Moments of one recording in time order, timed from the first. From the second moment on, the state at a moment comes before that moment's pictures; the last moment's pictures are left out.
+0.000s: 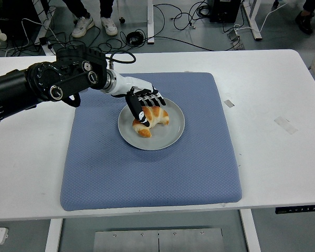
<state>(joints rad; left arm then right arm) -1.44 0.09 0.29 -0.66 0.60 -0.46 -0.01 -0.10 0.00 0.07 0.11 -0.11 -0.10 0.22</state>
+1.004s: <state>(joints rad) -1.42 0.09 0.29 -0.66 0.60 -0.43 -0.02 -0.10 0.00 0.07 0.11 -0.11 -0.10 0.22</state>
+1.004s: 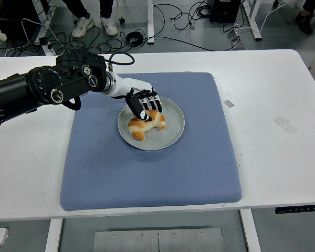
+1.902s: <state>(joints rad) -1.45 0.22 0.22 -0.65 0.59 -0.43 -0.02 -0.10 0.00 0.07 0.11 -0.11 -0.10 0.22</state>
